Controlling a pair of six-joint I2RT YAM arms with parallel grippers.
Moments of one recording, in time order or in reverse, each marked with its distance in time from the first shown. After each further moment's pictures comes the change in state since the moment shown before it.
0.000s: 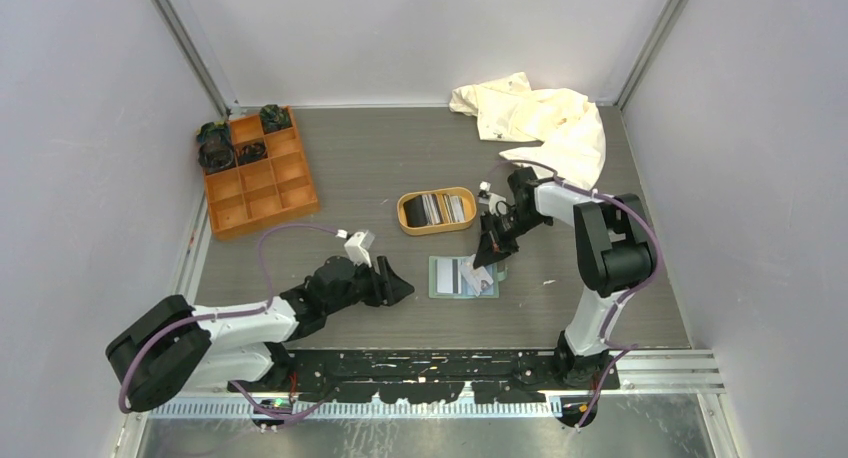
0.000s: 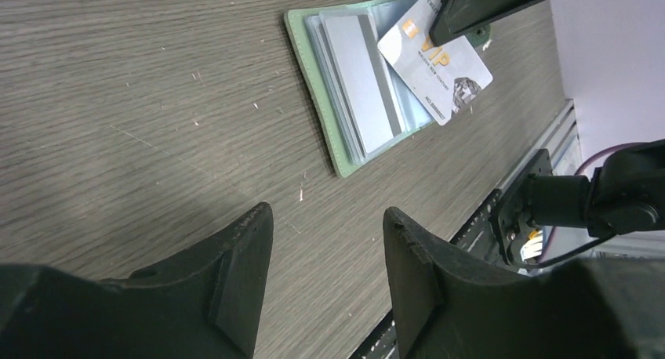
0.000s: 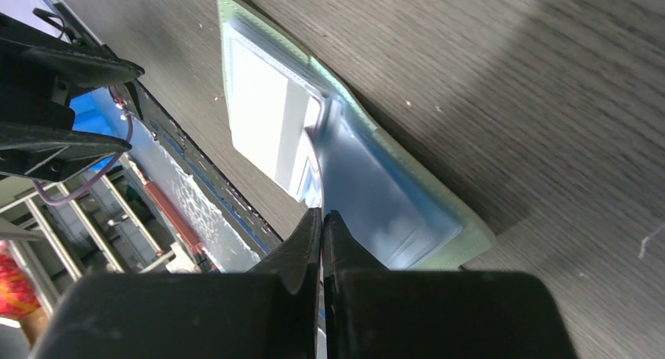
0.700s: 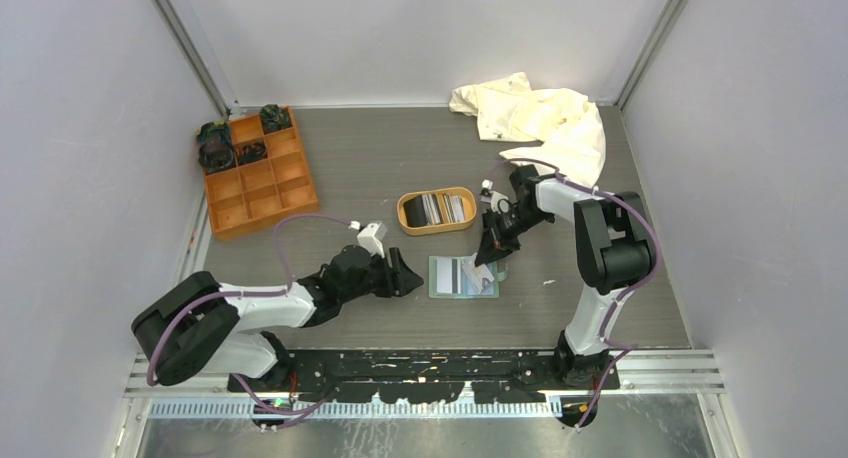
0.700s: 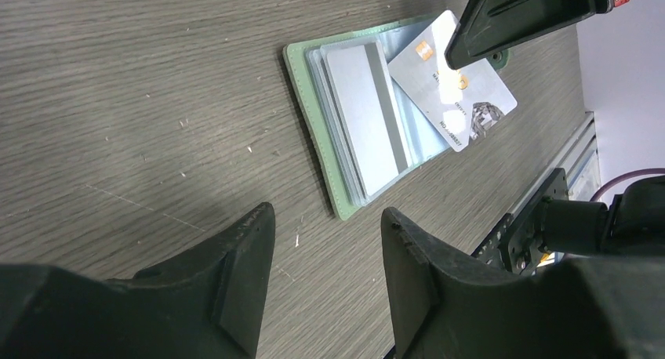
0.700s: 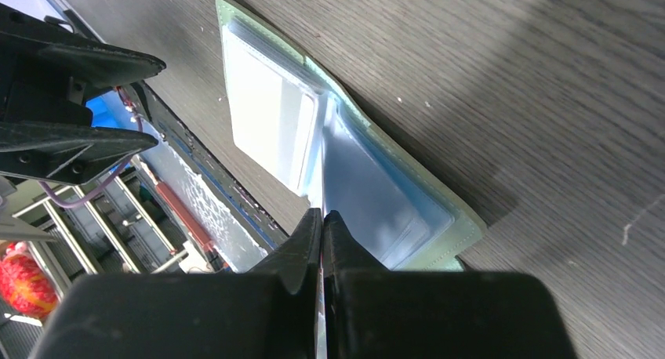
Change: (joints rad) left arm -0.002 0.198 0.119 0.025 -0.016 0.004; right arm -0.020 0.035 0.032 -0.043 -0.007 0.006
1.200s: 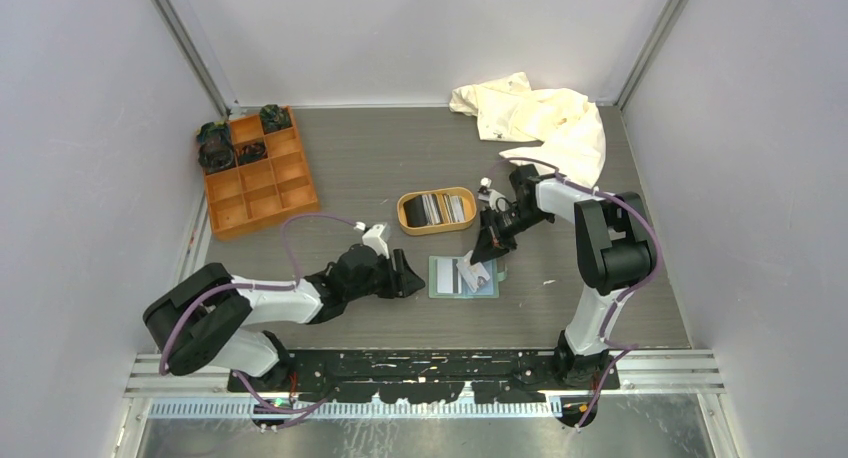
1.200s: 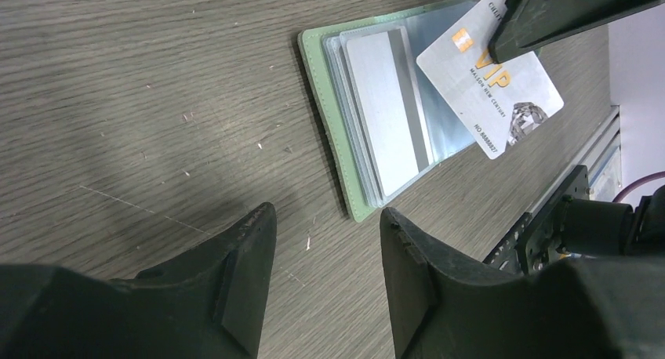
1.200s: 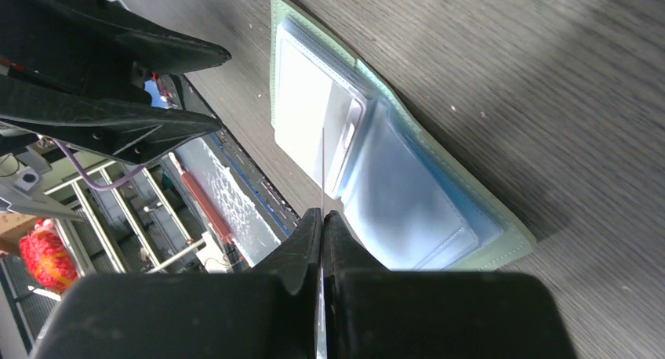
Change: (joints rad) left arm -0.005 0.063 0.032 -0.021 0.001 0.000; right arm -0.001 -0.006 0.000 0.005 -0.084 0.000
